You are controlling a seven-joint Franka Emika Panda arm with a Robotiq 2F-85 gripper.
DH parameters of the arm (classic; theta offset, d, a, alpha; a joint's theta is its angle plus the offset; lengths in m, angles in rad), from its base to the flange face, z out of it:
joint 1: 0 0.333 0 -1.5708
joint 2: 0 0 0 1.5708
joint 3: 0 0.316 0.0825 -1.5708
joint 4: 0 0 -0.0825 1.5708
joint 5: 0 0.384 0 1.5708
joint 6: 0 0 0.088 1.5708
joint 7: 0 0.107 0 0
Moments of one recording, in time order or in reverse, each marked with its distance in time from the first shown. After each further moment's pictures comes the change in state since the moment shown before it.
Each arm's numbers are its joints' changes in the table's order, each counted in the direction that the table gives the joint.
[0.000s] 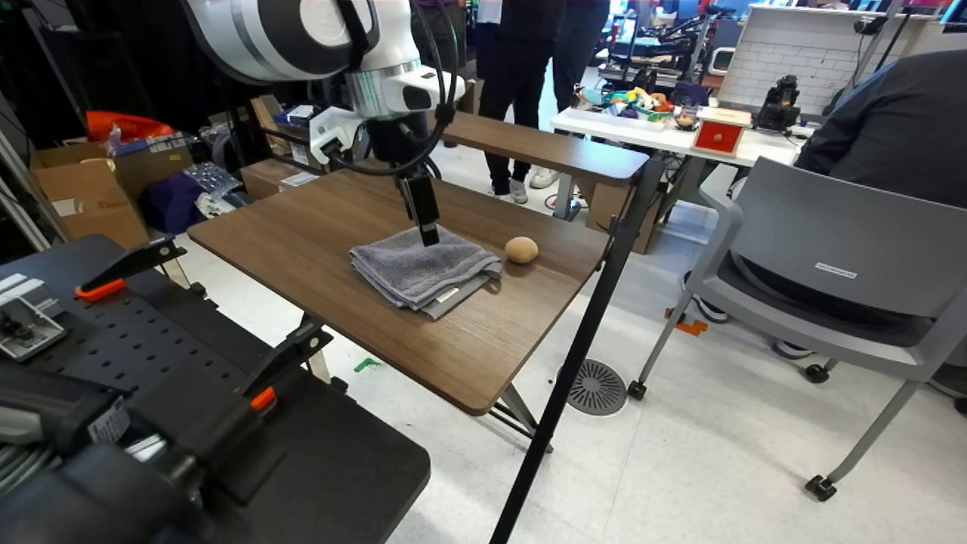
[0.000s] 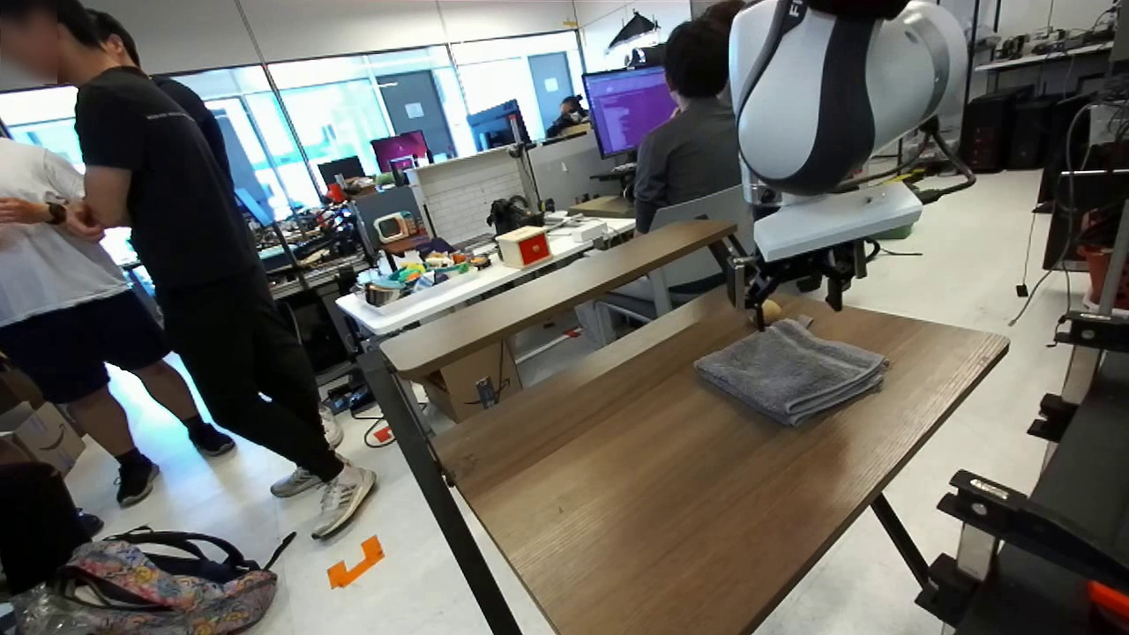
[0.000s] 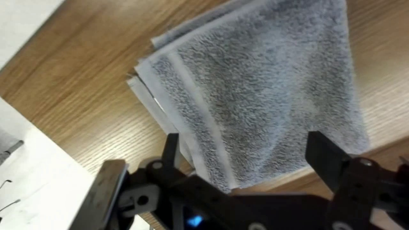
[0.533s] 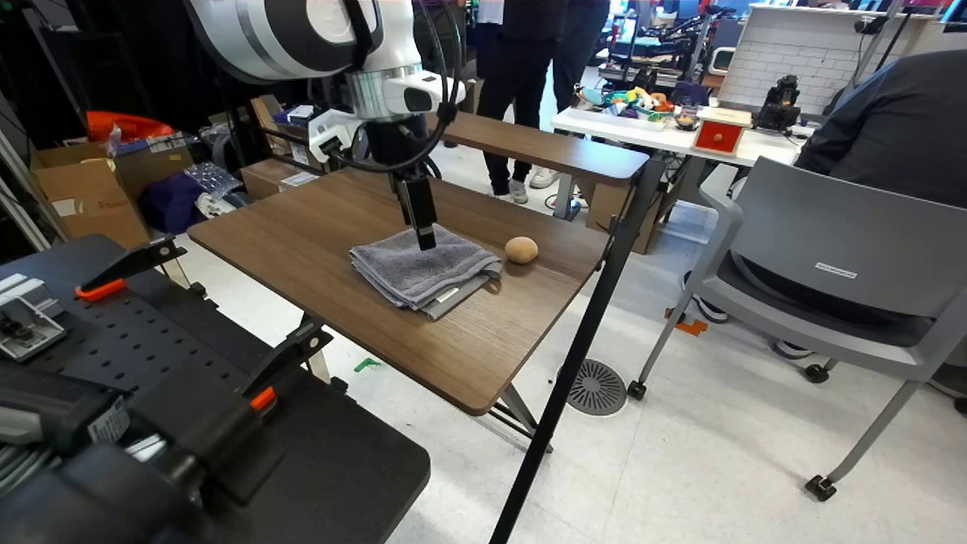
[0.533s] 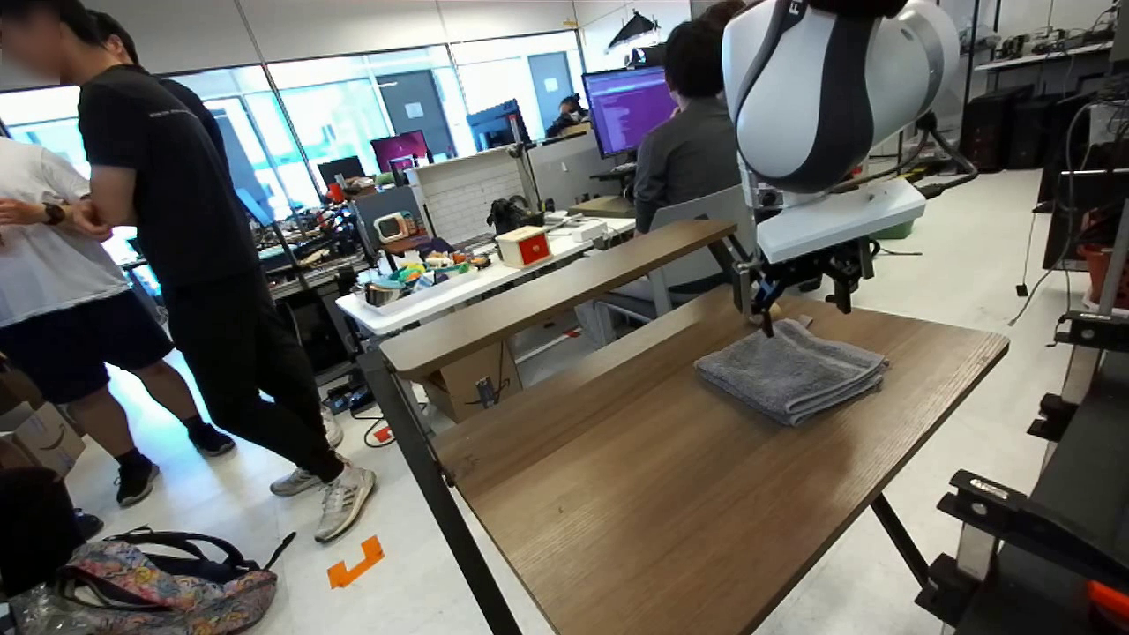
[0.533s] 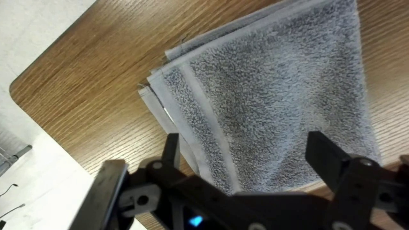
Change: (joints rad) arm -0.014 0.003 0.011 -0.014 -0.030 -0.052 0.009
